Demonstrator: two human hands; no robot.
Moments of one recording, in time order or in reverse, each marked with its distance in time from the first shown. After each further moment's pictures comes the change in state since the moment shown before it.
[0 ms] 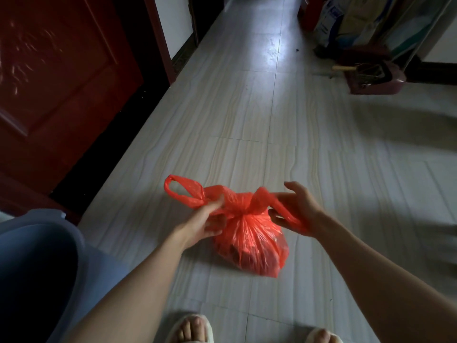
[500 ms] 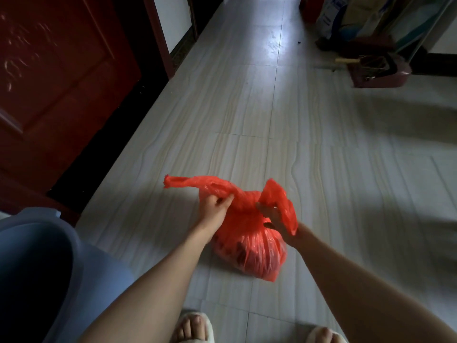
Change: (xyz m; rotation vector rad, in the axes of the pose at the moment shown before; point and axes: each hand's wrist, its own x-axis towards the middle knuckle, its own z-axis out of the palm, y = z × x) left_hand 0.008 0.004 0.036 0.256 0.397 0.425; right_hand 0.015 0.035 0.033 -0.265 0.324 -0.204
